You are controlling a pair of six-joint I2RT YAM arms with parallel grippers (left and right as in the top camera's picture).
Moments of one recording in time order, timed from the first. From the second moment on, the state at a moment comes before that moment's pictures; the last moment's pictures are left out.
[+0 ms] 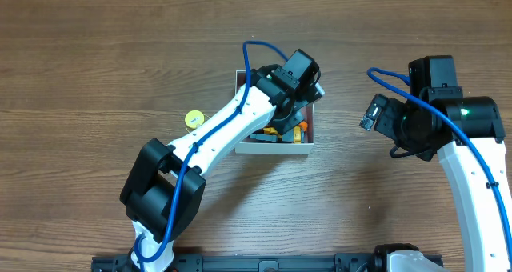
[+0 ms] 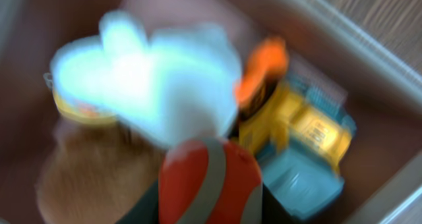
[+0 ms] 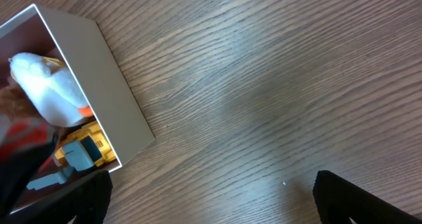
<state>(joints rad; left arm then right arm) -0.70 1.98 1.62 -0.97 -0.05 0.25 0.07 1.32 1.34 -1.30 0.00 0.54</state>
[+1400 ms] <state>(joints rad) -0.64 1.98 1.77 -1.32 -0.18 -0.03 0.07 1.32 1.34 -1.32 0.01 0.54</state>
